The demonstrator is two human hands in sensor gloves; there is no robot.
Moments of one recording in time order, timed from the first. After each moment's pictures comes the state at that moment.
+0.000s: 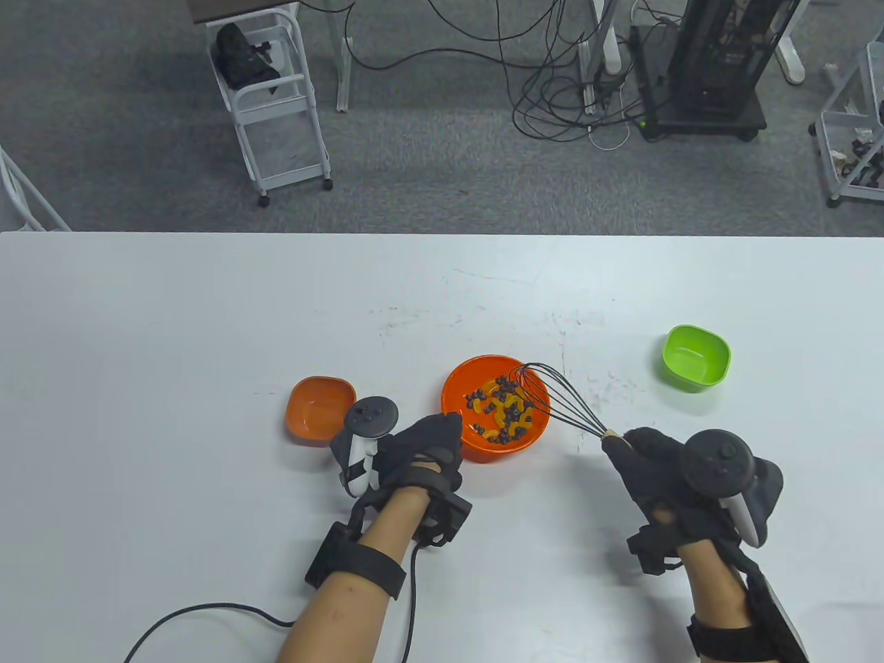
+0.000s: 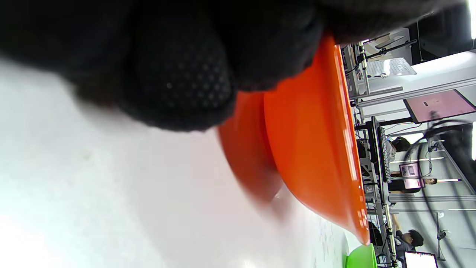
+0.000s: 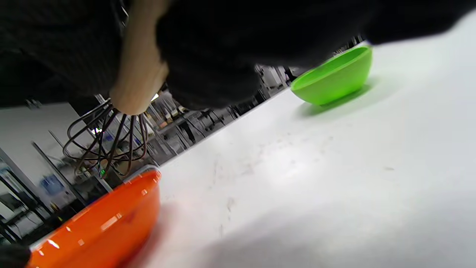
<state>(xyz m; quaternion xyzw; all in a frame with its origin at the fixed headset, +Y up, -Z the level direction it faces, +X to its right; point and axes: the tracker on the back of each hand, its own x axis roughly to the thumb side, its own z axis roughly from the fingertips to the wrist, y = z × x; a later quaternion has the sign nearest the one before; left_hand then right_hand) -0.100 -0.803 -0.280 -0.25 0.12 0.54 0.79 0.264 -0.706 -0.222 -0.07 -0.01 0.96 0.28</state>
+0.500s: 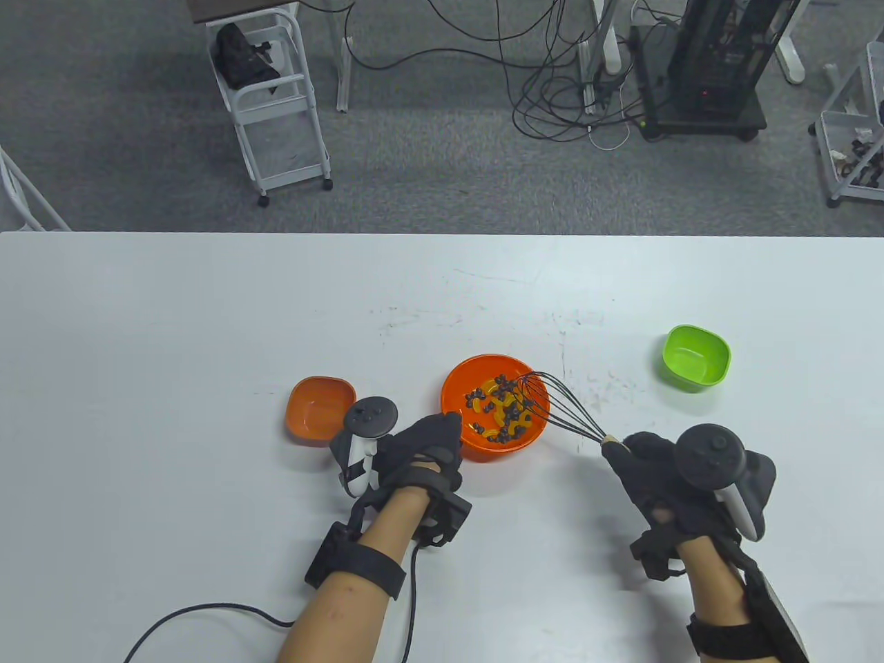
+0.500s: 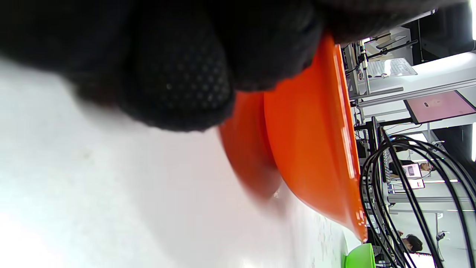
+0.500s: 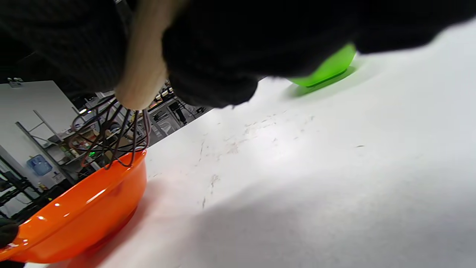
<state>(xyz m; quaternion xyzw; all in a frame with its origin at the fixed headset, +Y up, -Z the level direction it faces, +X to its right) -0.101 -0.804 -0.280 -0.25 0.12 0.55 0.79 0.268 -0.711 -0.224 -0.06 0.02 0.95 0.30</state>
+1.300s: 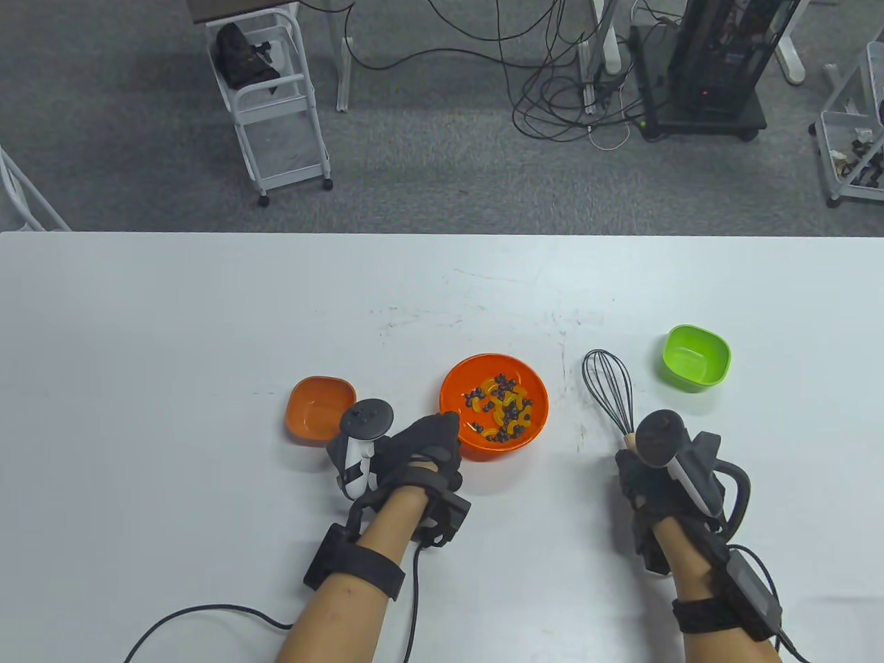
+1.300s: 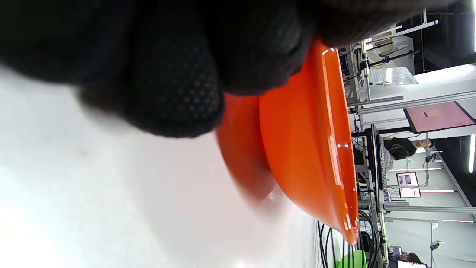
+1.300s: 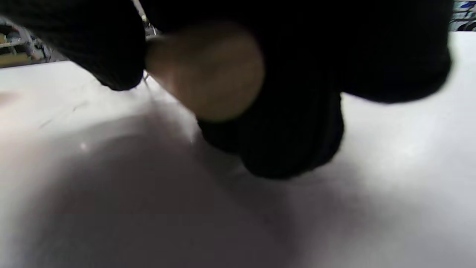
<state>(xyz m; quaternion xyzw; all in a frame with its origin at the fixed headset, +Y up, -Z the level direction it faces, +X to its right) -0.103 -0.804 -0.277 -0.25 0.13 0.56 0.78 0.254 -0.748 -0.251 -0.15 0.09 0.98 0.06</state>
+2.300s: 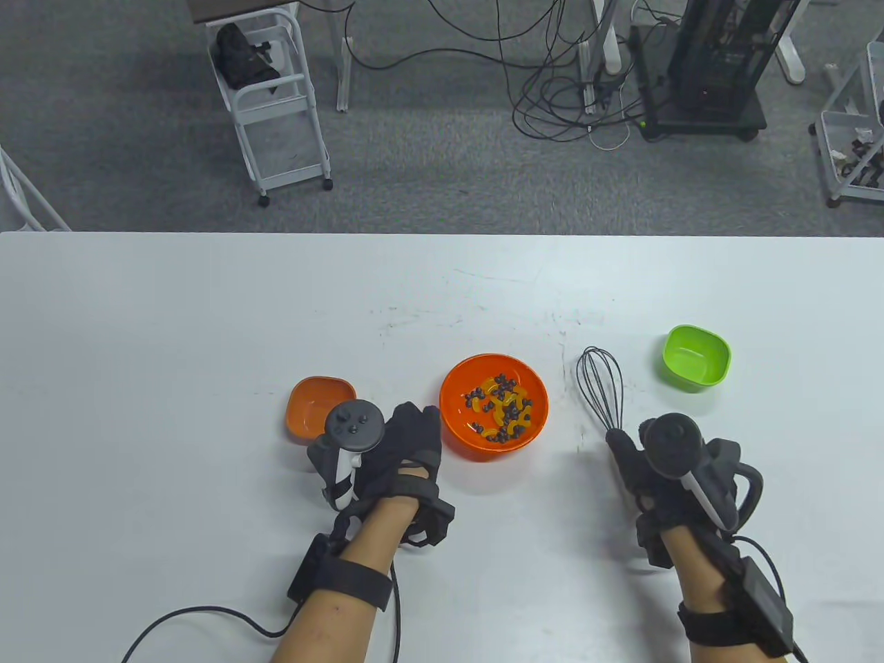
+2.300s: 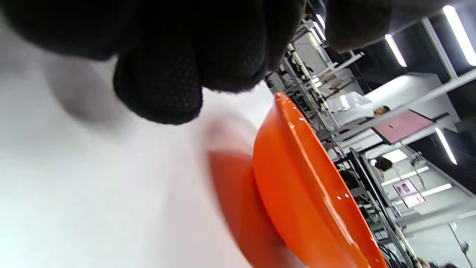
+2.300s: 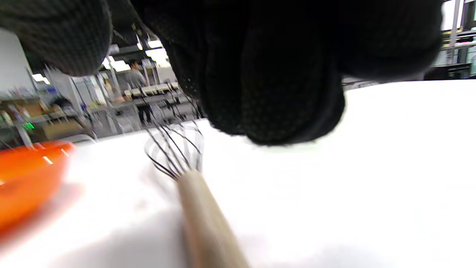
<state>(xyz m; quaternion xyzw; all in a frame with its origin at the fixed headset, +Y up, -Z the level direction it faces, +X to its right) -0.123 -0.756 -0.264 -0.11 0.11 0.45 0.88 0.248 -0.688 -0.224 -0.10 -0.05 0.99 0.13</state>
